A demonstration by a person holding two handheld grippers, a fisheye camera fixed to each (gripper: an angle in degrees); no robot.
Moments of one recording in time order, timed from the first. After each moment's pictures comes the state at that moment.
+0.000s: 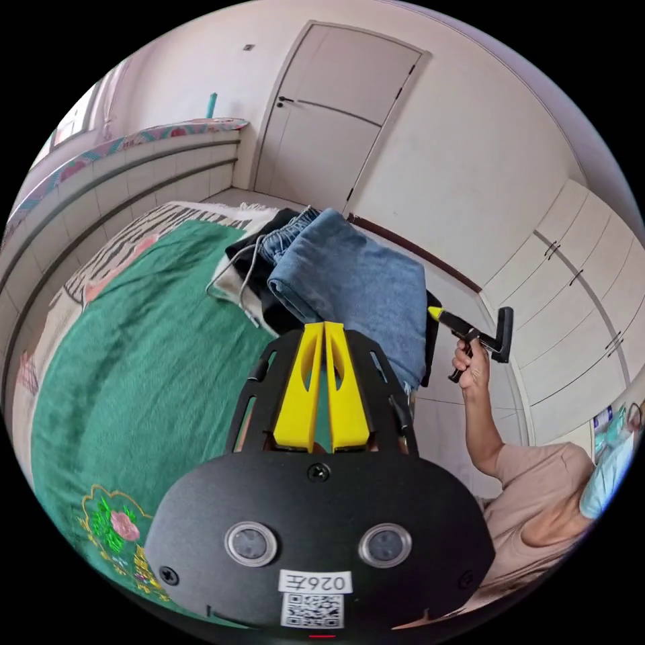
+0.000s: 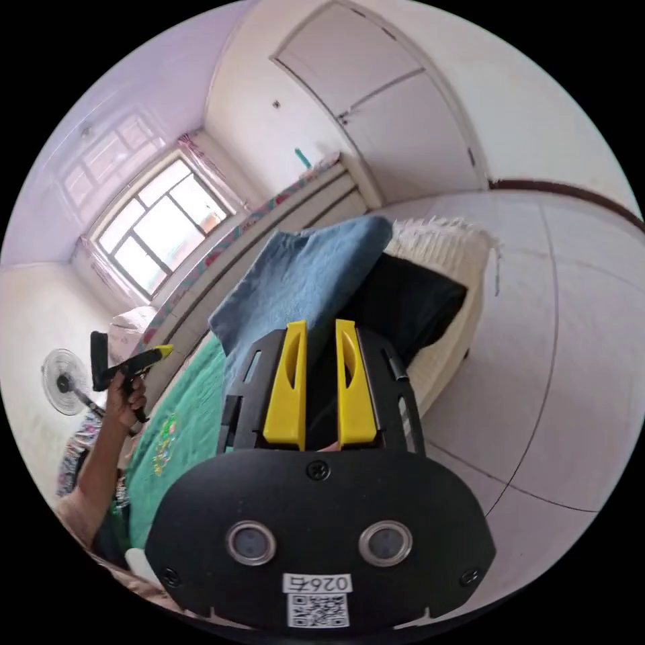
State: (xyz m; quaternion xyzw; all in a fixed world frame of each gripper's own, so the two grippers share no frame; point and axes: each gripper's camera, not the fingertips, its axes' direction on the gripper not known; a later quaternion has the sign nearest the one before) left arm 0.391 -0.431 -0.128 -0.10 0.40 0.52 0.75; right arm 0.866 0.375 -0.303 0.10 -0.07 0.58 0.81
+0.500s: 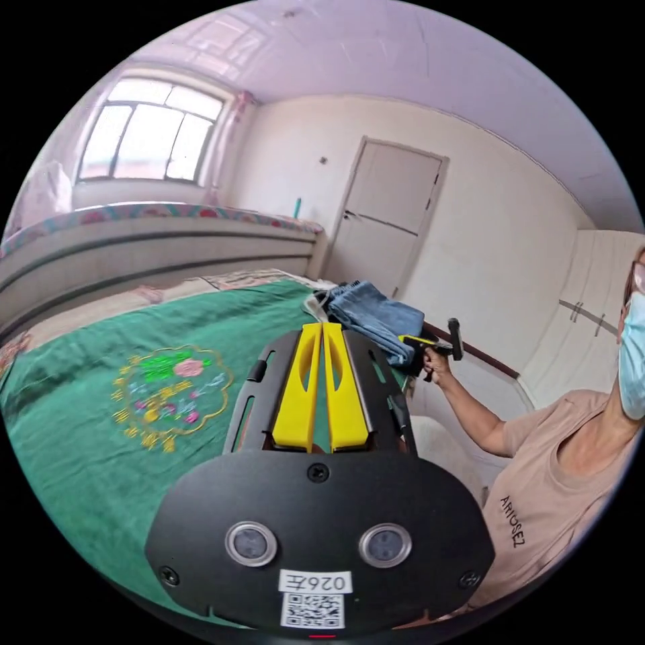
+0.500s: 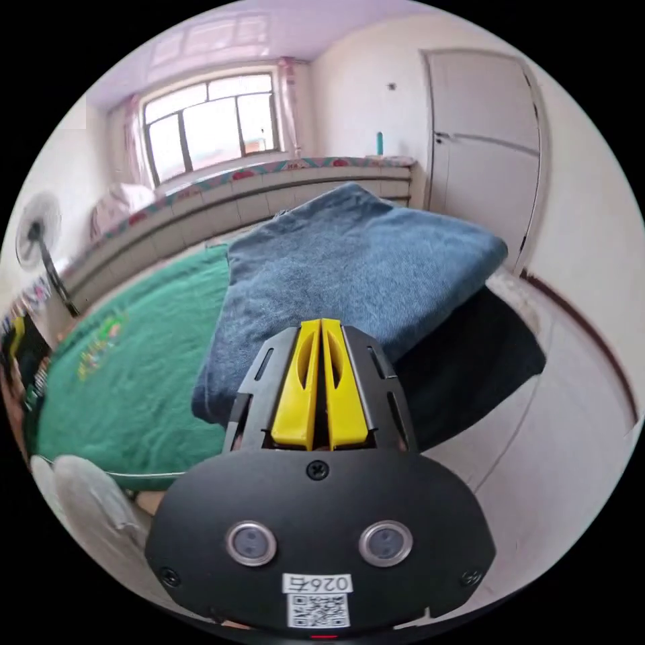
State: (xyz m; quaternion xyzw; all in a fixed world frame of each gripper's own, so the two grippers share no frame) left arm -0.067 -0.309 -0.322 0.13 0.41 0.35 0.83; right arm 0.797 0.220 -0.318 0.03 0.01 0.36 0.93
